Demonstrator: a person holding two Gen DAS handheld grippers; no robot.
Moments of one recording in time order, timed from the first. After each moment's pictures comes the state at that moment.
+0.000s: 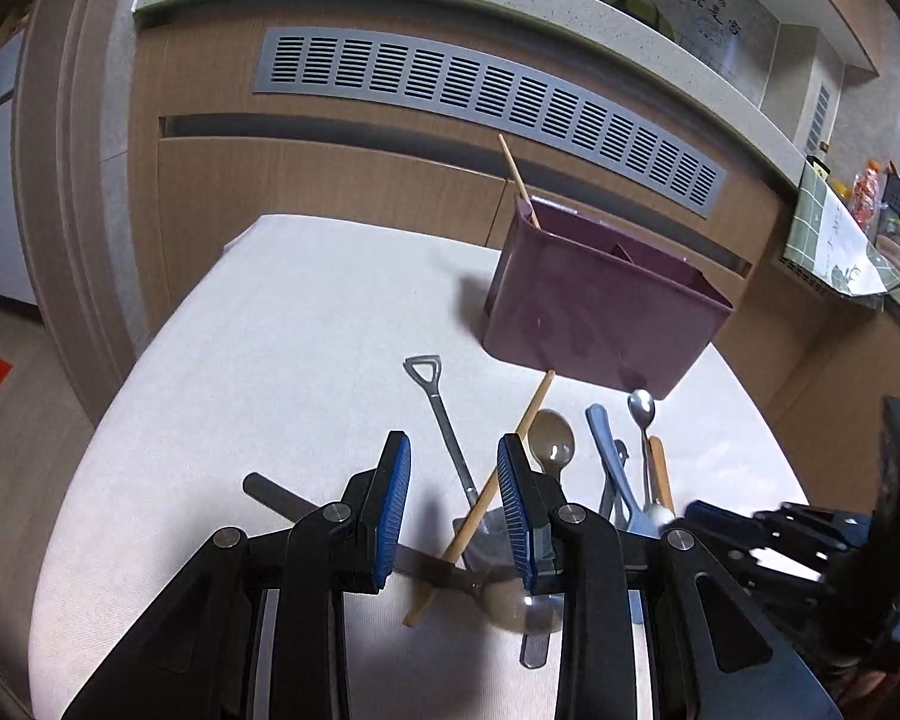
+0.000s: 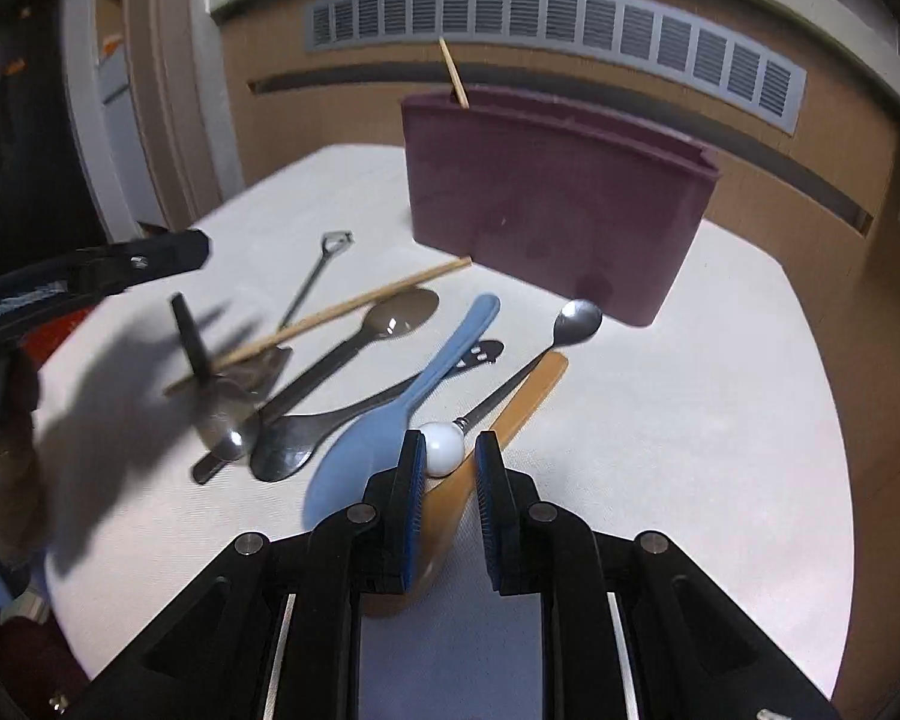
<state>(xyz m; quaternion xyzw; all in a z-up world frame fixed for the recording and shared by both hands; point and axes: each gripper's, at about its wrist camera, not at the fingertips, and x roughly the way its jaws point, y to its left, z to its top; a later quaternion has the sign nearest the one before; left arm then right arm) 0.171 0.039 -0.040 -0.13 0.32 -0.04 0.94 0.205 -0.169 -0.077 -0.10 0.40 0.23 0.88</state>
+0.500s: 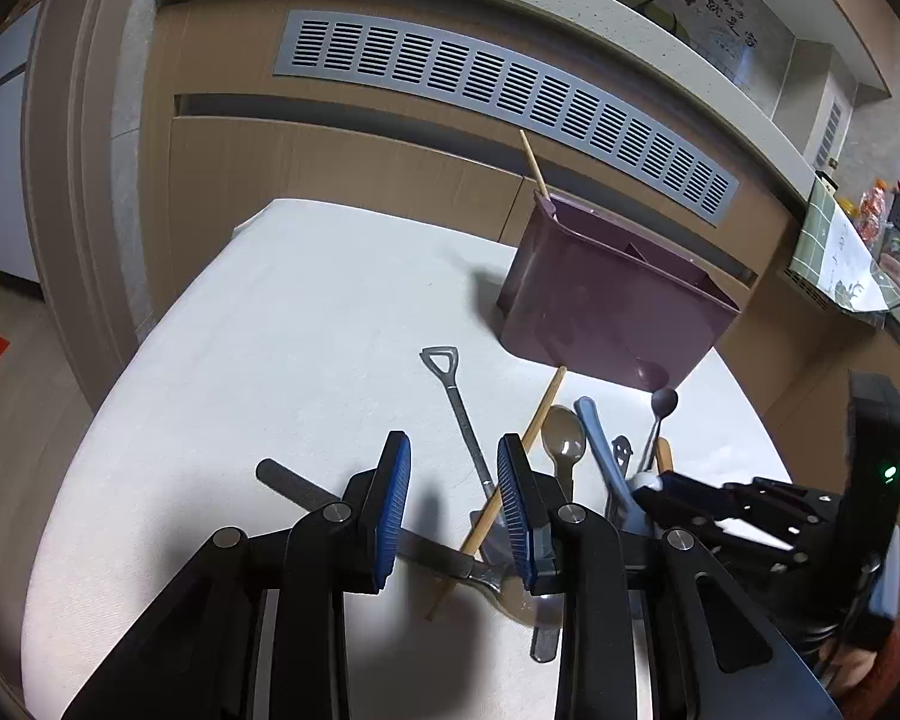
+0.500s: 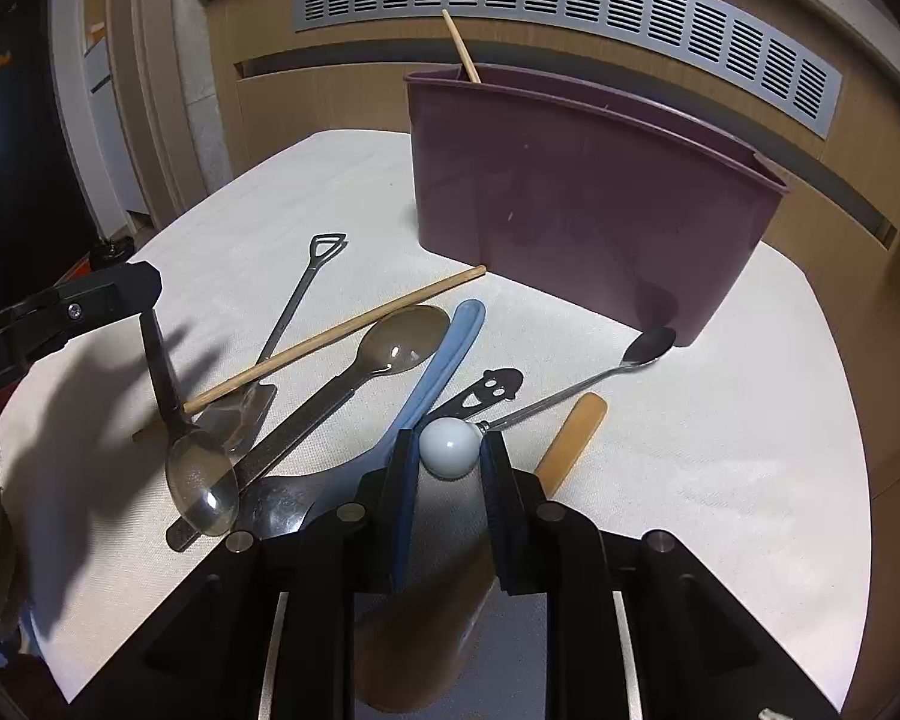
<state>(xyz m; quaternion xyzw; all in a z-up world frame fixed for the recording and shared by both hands) 0.170 0.053 -0.045 -0.15 0.33 -0.03 0.93 0.225 -0.153 -0.074 -0.10 0.40 0.21 0.89</state>
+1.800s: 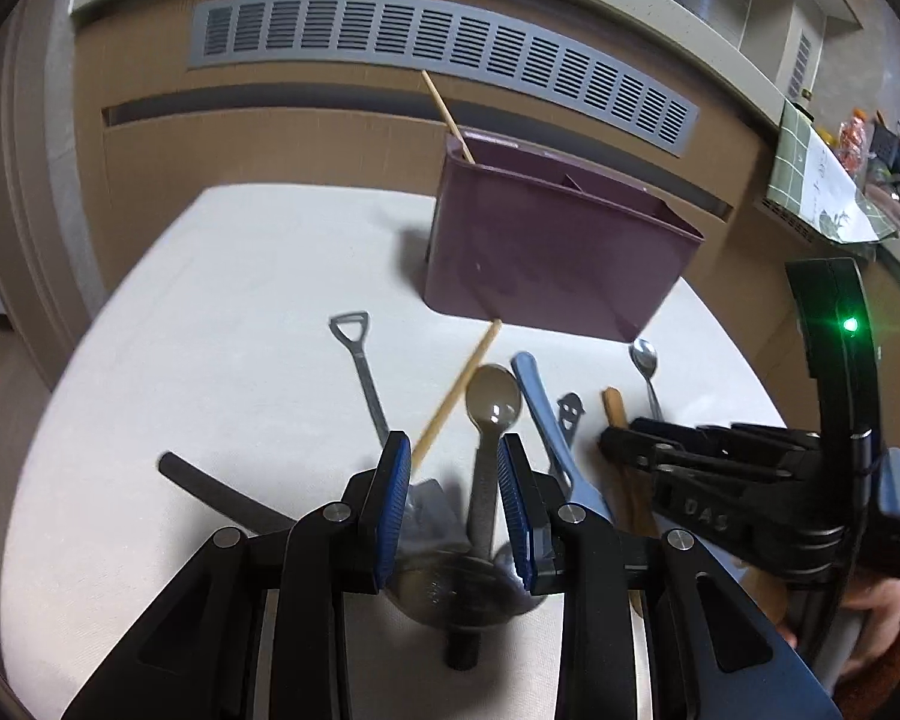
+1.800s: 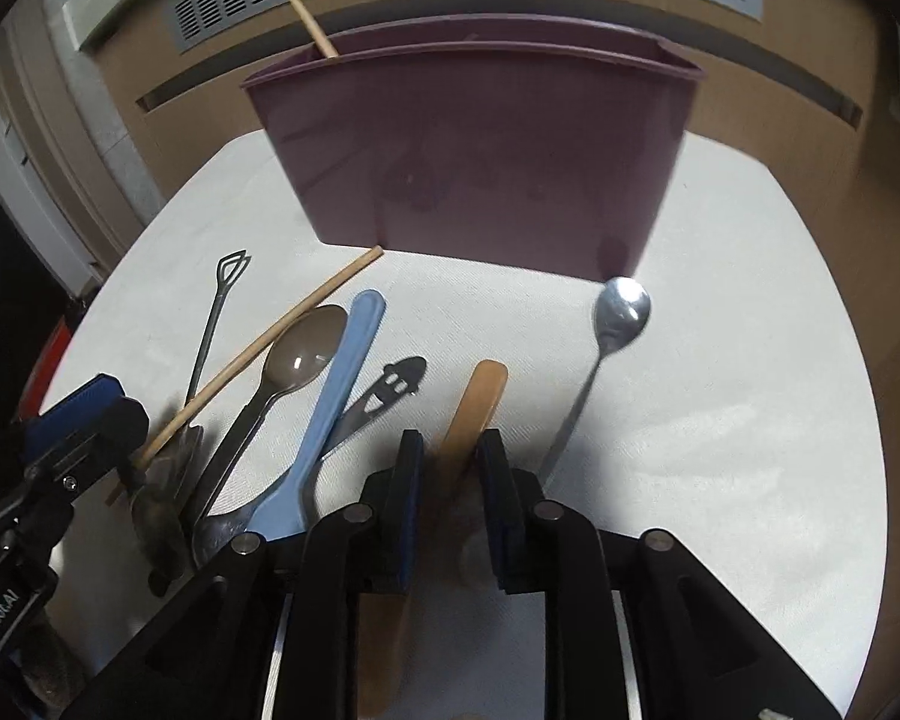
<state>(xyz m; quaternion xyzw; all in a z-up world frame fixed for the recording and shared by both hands) 0.187 -0.002 -0.053 -0.11 0.37 -0.07 0.92 0.259 -0.161 -0.081 -0.05 0.47 0.16 0.87</state>
